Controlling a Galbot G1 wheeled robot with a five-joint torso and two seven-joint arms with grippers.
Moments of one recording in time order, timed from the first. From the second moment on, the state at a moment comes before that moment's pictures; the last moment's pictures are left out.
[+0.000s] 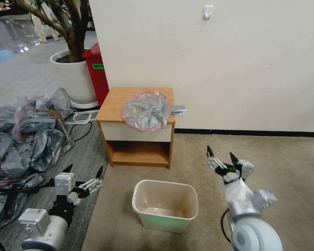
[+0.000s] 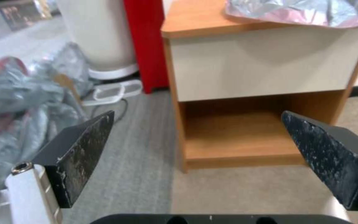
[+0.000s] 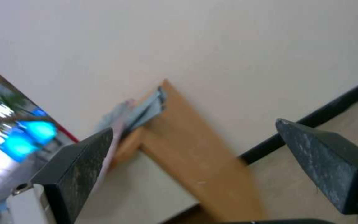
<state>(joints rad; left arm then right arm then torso) 1.94 -1.32 -0.82 -2.51 -0.28 0.32 0.00 -1.43 1.54 0.51 2.12 0.72 -0.19 0.10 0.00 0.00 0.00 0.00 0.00</state>
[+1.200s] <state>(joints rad) 1.99 -1.35 -0.86 -2.50 -0.26 0.26 -0.02 -0.79 1.61 0.42 1.52 1.30 -0.21 0.27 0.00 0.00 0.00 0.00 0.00</state>
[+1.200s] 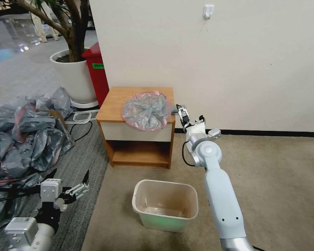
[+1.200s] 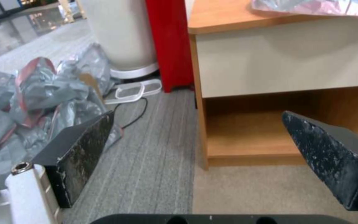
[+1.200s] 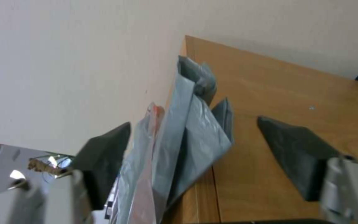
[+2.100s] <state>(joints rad) 2.00 -1.37 -0.85 -2.50 -0.20 0.23 -0.01 -0.83 1.58 0.38 1.64 1.34 -0.19 0.34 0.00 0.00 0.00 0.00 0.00</state>
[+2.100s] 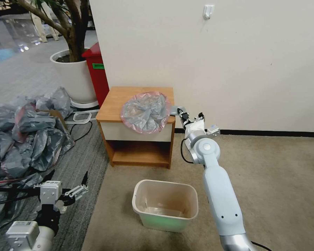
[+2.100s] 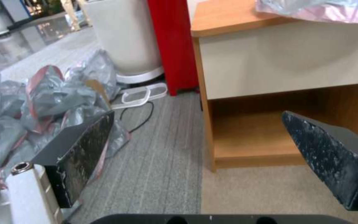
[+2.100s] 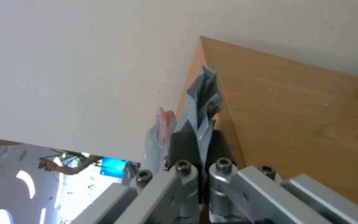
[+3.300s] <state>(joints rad) 1.95 -1.31 -0.83 -2.50 -0.25 0.28 -0.01 -1.48 1.37 0.15 2.28 1.32 -0.13 0.66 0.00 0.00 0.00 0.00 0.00</state>
